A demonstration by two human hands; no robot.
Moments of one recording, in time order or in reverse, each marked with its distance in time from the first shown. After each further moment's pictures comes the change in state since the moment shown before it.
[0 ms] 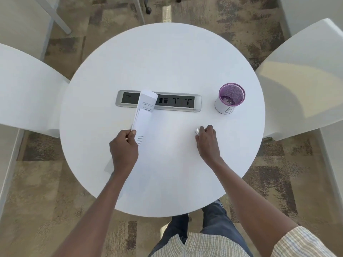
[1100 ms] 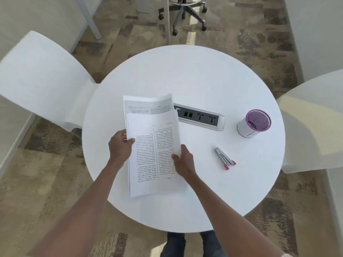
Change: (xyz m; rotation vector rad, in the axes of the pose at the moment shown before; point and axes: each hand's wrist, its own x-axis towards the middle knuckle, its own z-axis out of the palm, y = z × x) left_hand 0.070 -0.090 -0.043 -0.243 -0.140 -0.312; right_hand -0.028 -0.144 0.036 0.688 -0.280 0.137
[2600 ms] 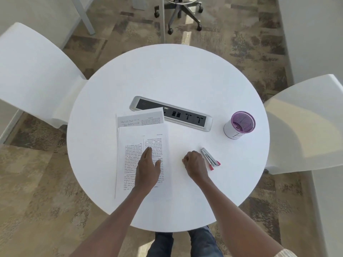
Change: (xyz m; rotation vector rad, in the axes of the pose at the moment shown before) left_hand -0.106 -0.010 0.111 0.322 -0.163 0.219; right_hand 0.007 0.042 -0.079 -0.563 0.054 -0.108
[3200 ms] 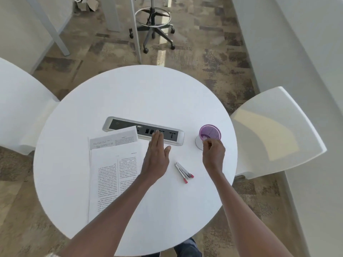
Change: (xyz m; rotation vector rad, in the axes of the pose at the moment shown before) left_hand 0.042 0.135 0.022 0.006 -0.023 0.425; right_hand 0.032 0.067 -0.131 0.308 0.588 0.158
